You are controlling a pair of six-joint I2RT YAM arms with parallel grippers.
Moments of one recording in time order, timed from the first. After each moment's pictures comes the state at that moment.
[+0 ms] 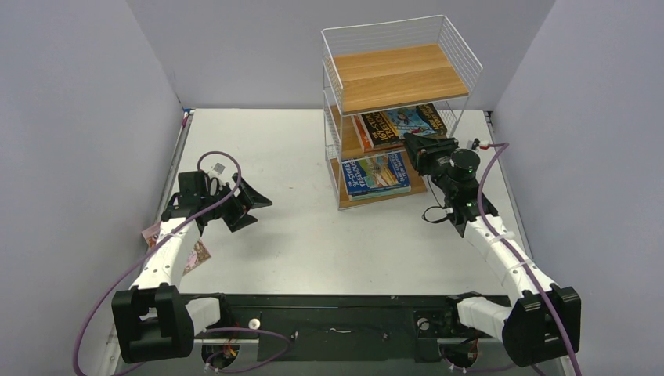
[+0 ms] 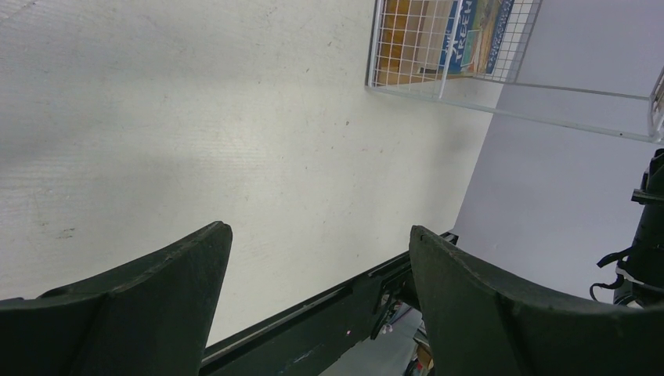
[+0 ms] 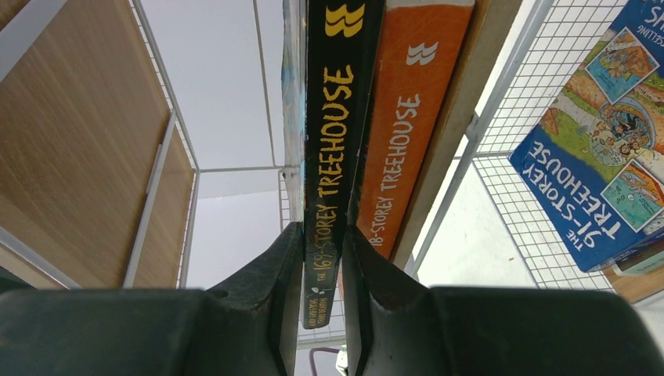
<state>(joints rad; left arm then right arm) 0.09 1.15 0.74 -0.47 0.66 -0.68 0.21 1.12 0.80 0.19 -0.05 1.53</state>
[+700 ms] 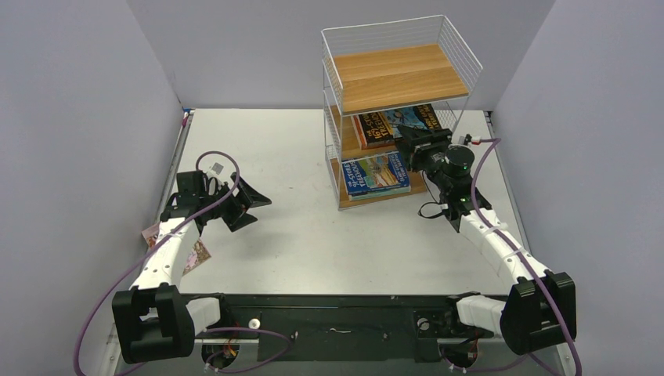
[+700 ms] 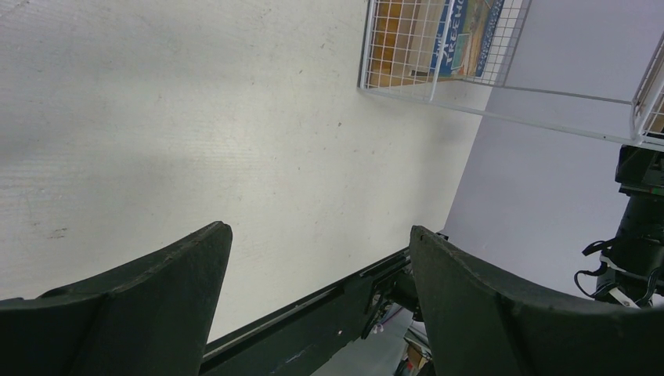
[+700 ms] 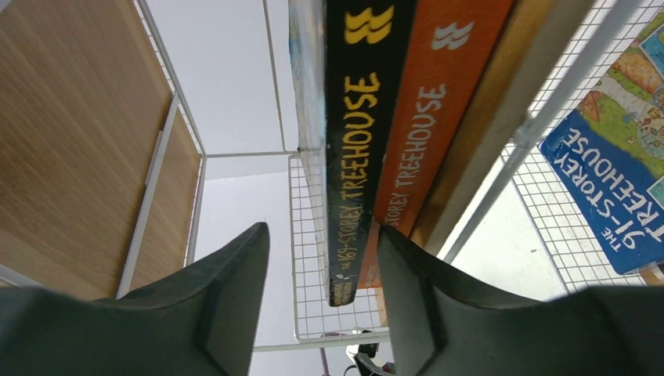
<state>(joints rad) 0.10 1.15 0.74 -0.47 0.68 -0.69 0.23 1.19 0.81 0.27 -0.09 1.56</state>
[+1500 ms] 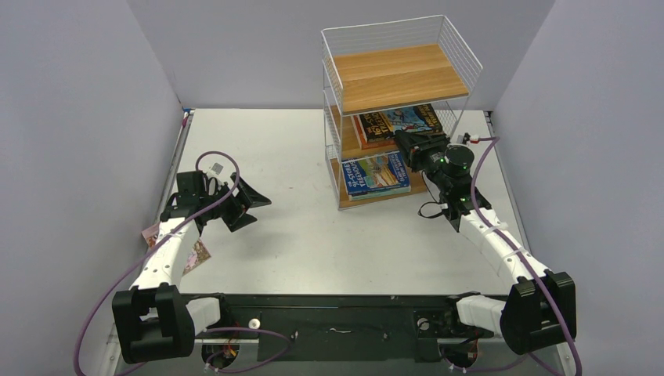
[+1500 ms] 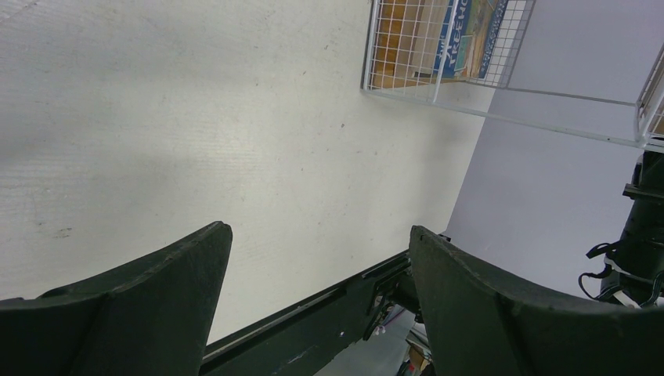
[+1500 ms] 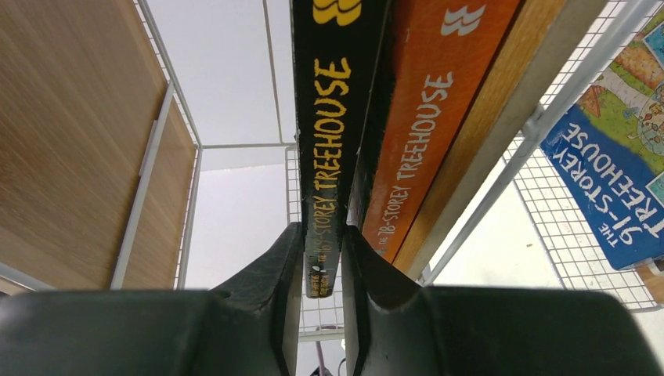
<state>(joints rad) 0.10 1.15 0.74 -0.47 0.67 -0.69 0.24 1.20 0.82 0.28 -0.12 1.55</state>
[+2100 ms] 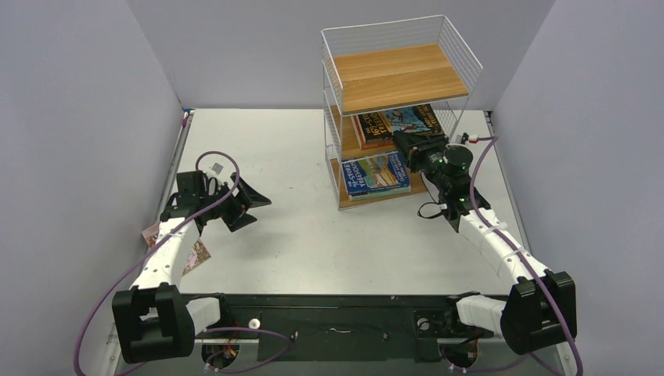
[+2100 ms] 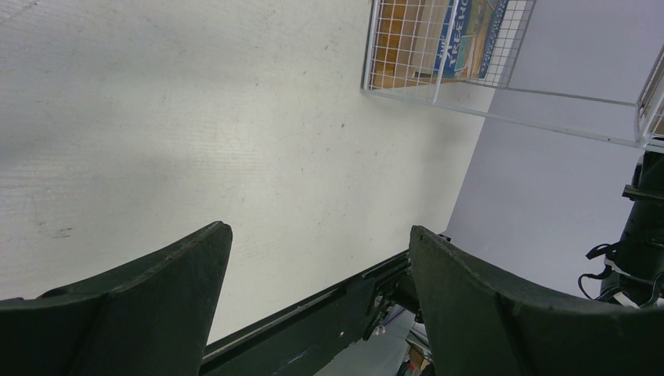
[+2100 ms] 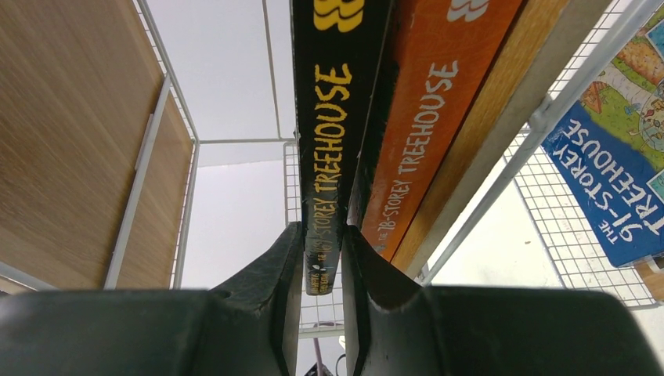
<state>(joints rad) 0.10 1.15 0.74 -0.47 0.67 -0.69 0.25 1.20 0.82 0.27 -0.12 1.53</state>
